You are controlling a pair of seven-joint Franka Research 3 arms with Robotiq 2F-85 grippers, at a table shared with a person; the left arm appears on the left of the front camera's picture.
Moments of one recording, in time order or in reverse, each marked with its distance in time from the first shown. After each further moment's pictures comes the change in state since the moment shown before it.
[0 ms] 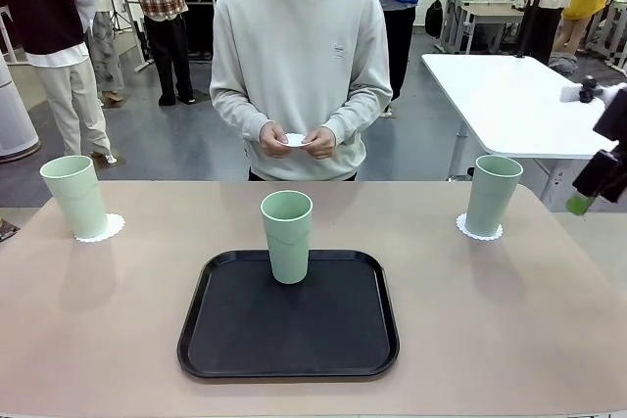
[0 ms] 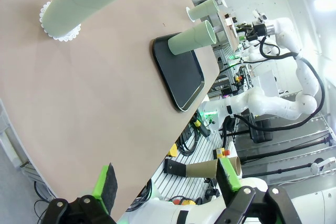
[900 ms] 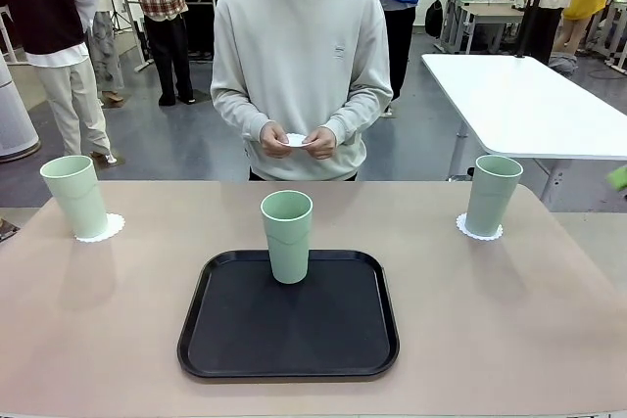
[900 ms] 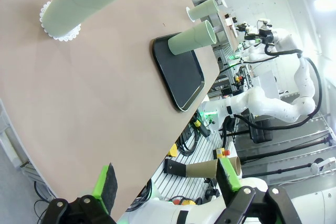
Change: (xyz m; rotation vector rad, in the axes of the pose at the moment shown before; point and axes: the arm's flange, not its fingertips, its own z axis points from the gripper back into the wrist) left arm 0.000 0.000 0.000 0.000 -0.001 0.001; right arm -0.080 -0.064 0.045 0.607 -0.340 -0.177
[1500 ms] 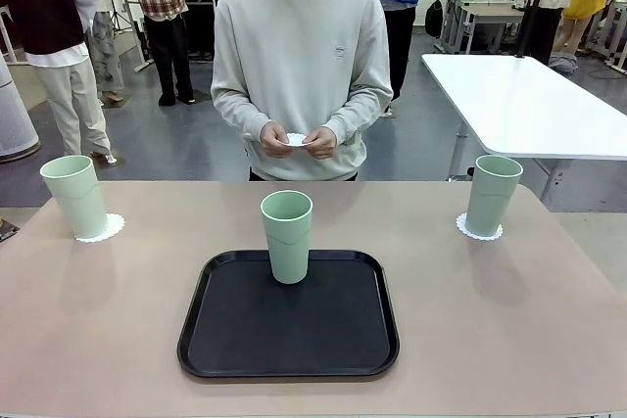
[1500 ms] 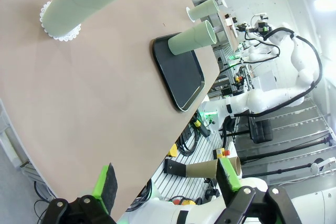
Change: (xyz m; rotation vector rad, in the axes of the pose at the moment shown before) left arm 0.000 0.000 0.000 0.000 0.000 0.000; right arm 0.023 -0.088 0.058 0.384 -0.057 -0.264
